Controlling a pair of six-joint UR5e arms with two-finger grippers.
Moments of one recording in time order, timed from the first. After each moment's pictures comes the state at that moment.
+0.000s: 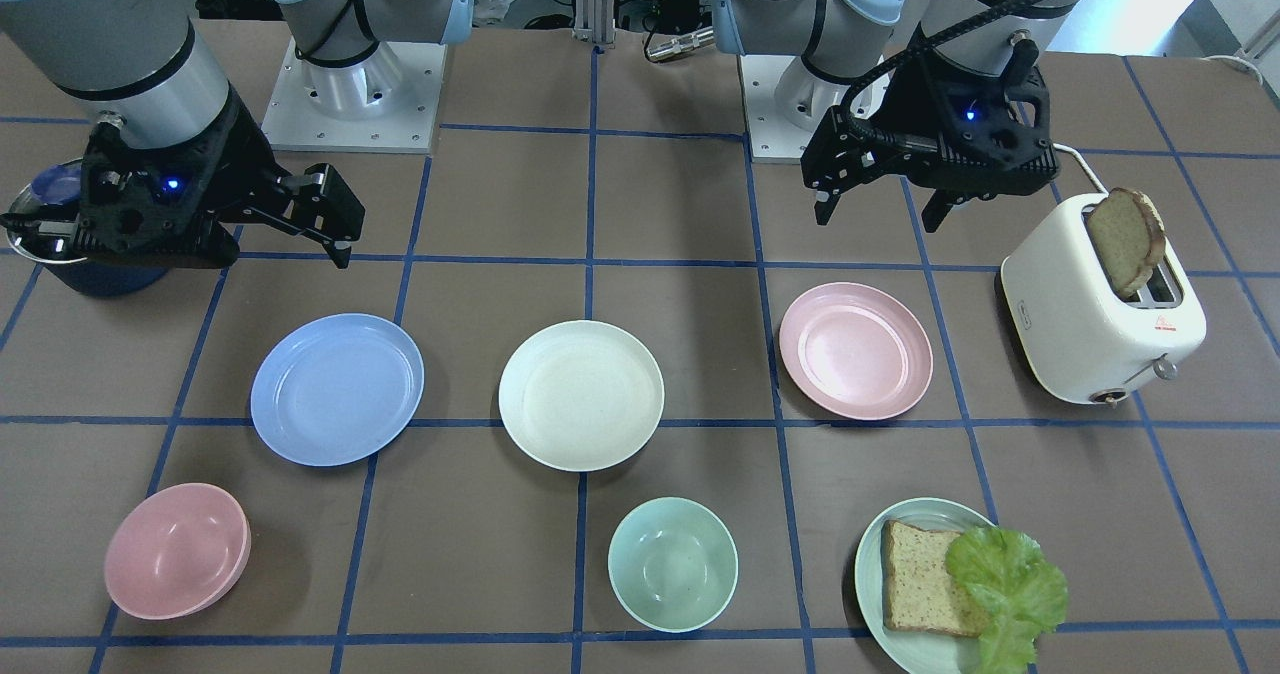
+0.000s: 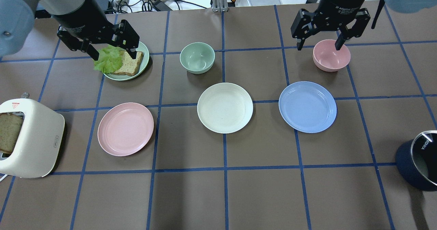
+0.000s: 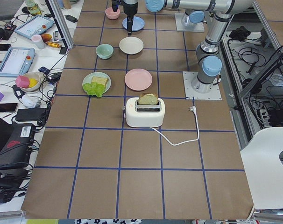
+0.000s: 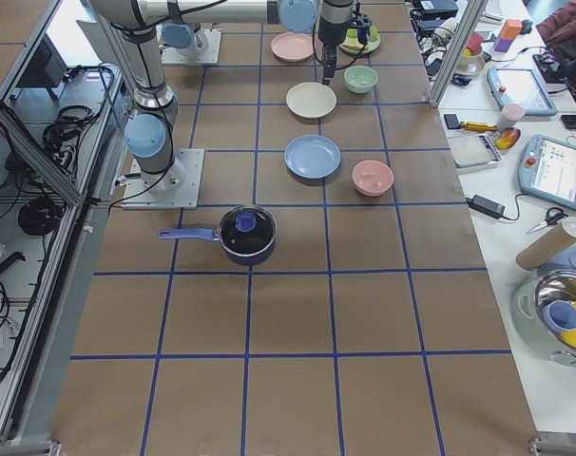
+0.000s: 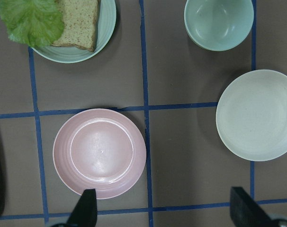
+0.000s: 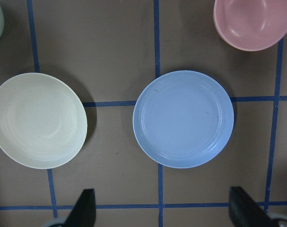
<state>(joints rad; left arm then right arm) -1.56 -1.59 -1.52 -1.57 1.54 0.04 1.56 -1.44 1.43 -1.52 -1.54 0.02</state>
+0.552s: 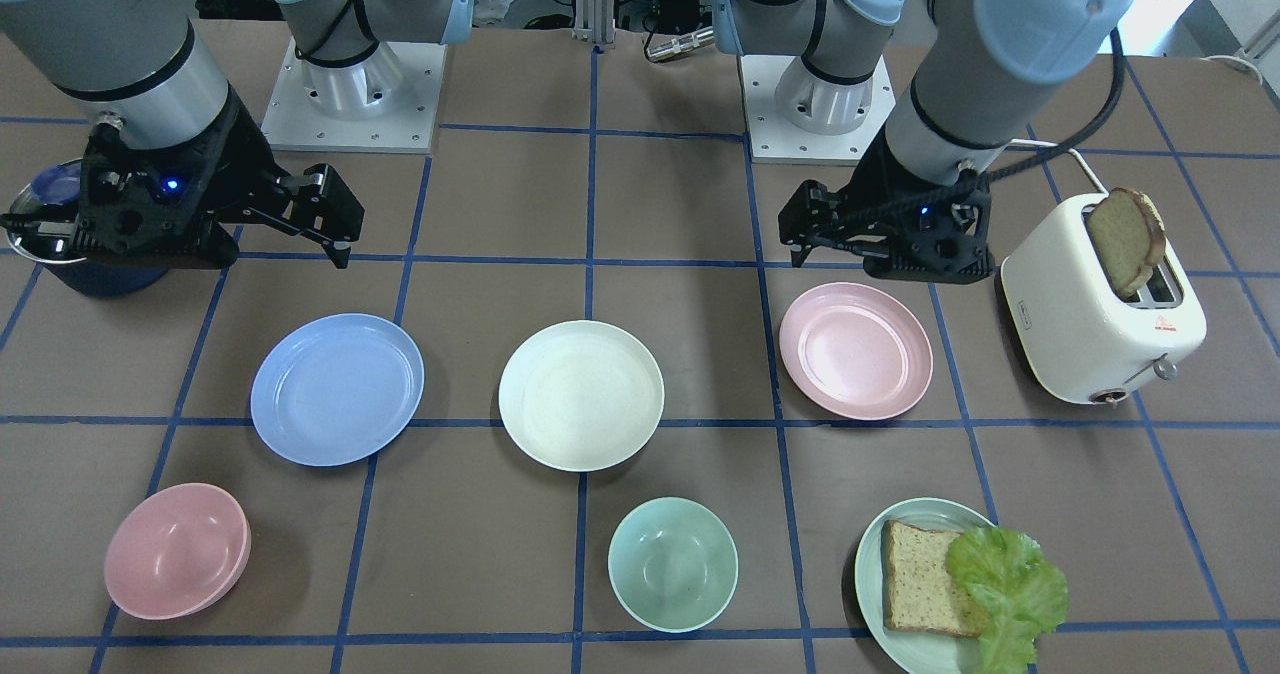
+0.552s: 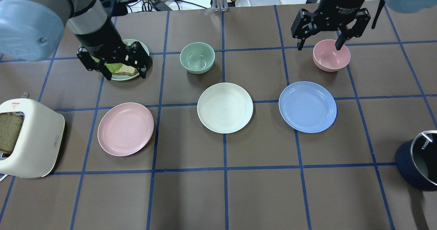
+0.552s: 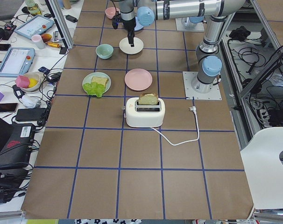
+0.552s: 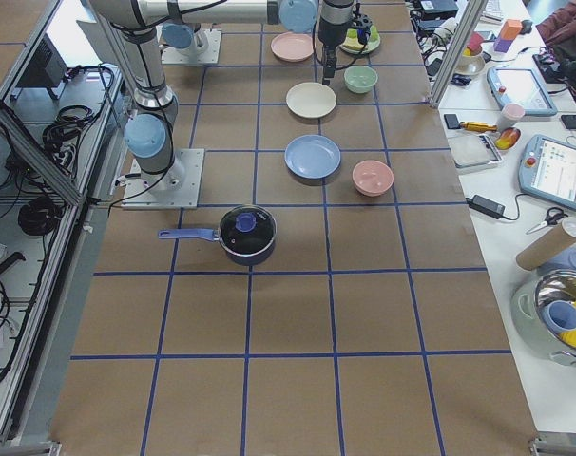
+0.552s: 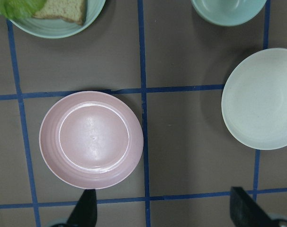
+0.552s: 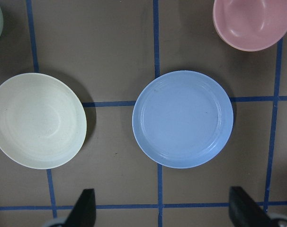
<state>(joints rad) -1.56 -1.69 -1.66 -1.53 1.53 0.03 1.56 -1.44 1.43 -1.52 -1.54 0.01</state>
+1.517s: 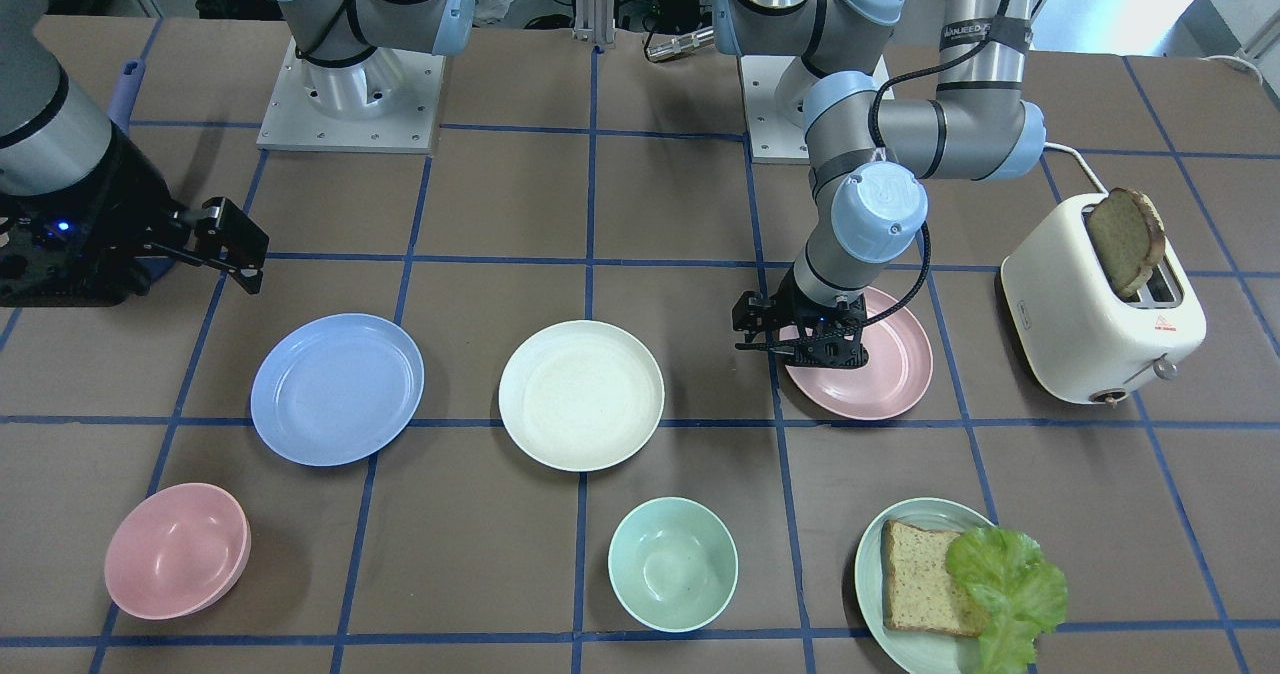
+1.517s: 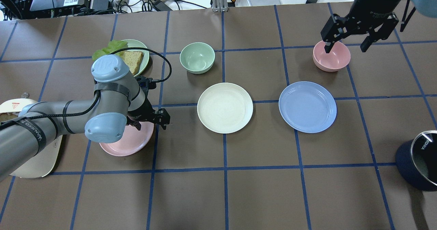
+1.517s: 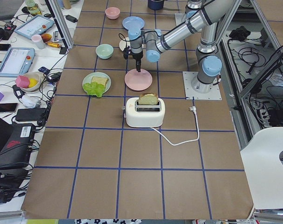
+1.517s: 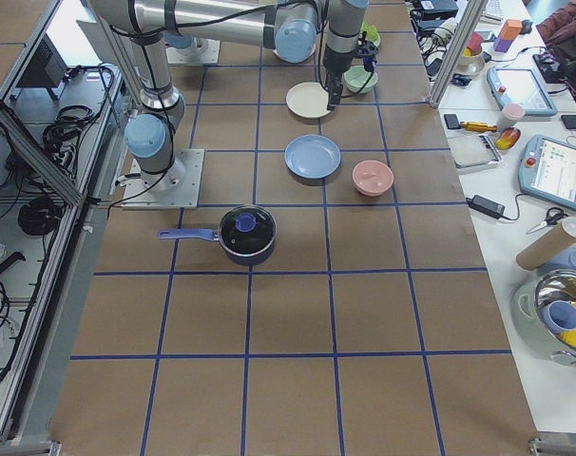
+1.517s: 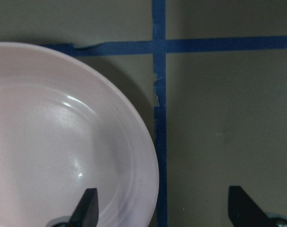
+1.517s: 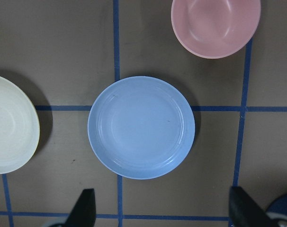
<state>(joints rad) -1.55 -1.81 -2.11 -0.90 1.54 0.05 1.40 -1.44 1.51 -1.59 -1.54 -0.18</state>
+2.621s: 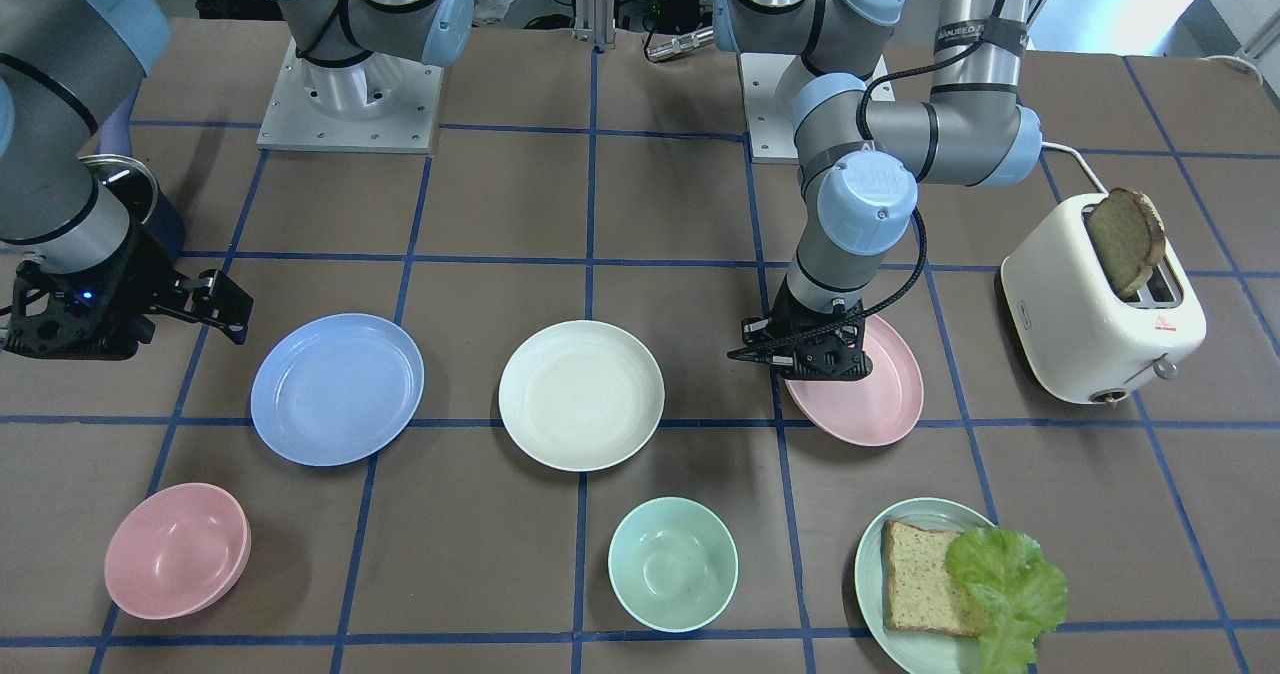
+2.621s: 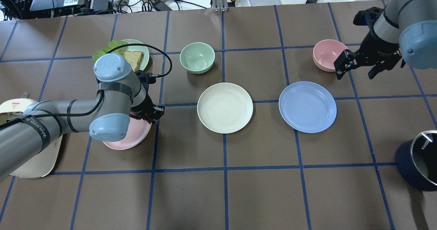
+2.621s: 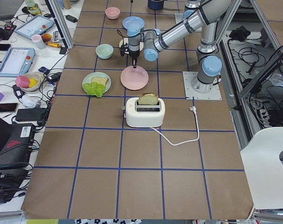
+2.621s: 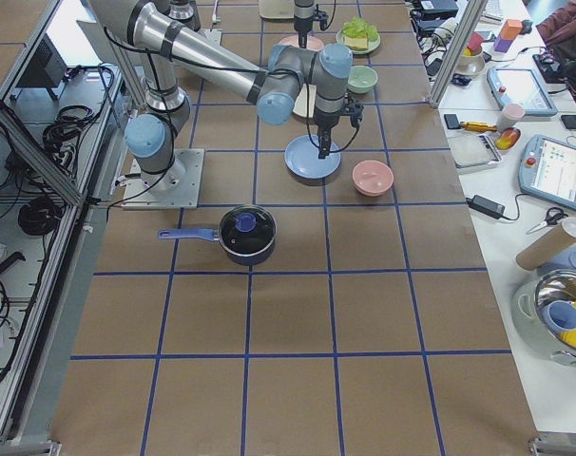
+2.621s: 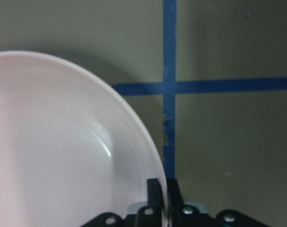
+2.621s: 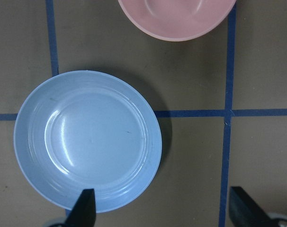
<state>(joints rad) -1.62 -1.82 -2.01 -0.86 1.58 -0.06 1.28 -1.44 1.85 -1.97 -1.55 -0.28</state>
